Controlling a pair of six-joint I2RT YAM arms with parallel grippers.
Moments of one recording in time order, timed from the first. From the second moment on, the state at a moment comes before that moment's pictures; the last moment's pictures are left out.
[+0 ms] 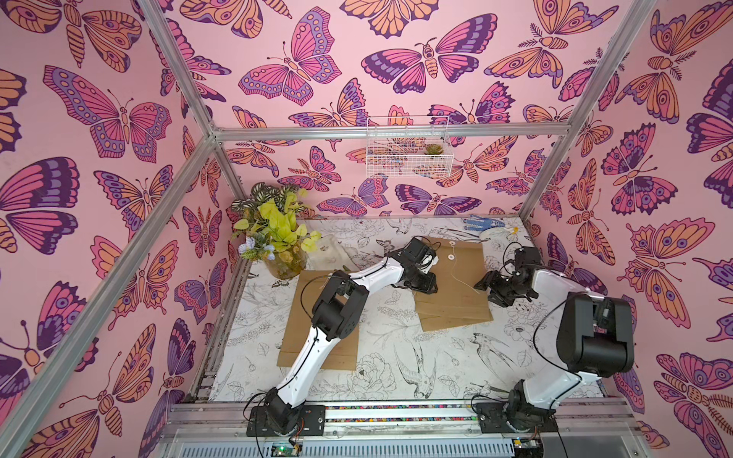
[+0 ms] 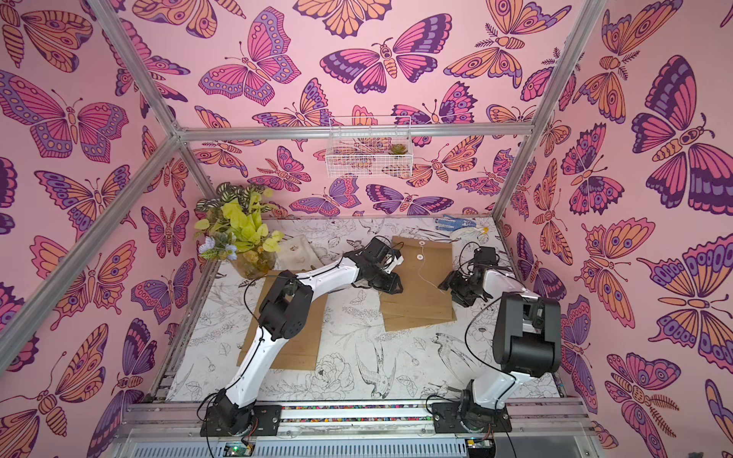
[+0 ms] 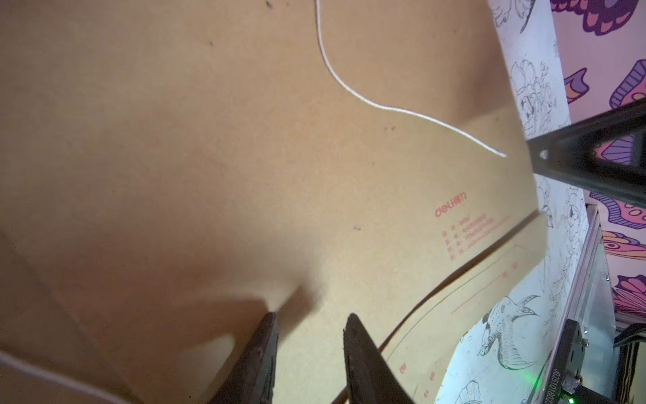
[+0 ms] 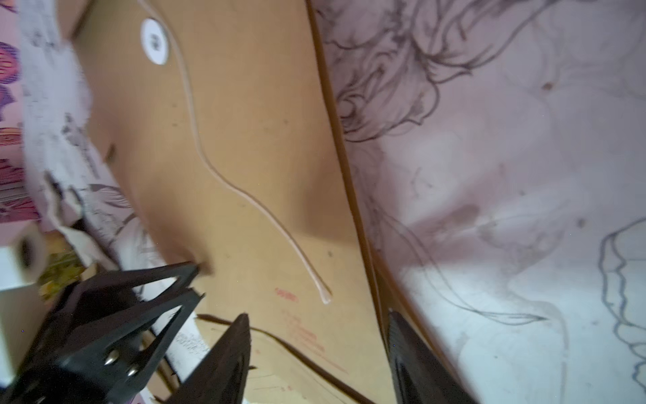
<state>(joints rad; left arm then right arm) -0.72 2.43 1.95 -0.55 0.48 -0.29 -0.17 1.64 0.99 -0.53 -0.48 0.50</state>
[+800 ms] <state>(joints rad) -0.71 2.40 1.90 -0.53 0.53 -0.27 -0.13 1.64 0.81 -0.19 -0.69 0.68</state>
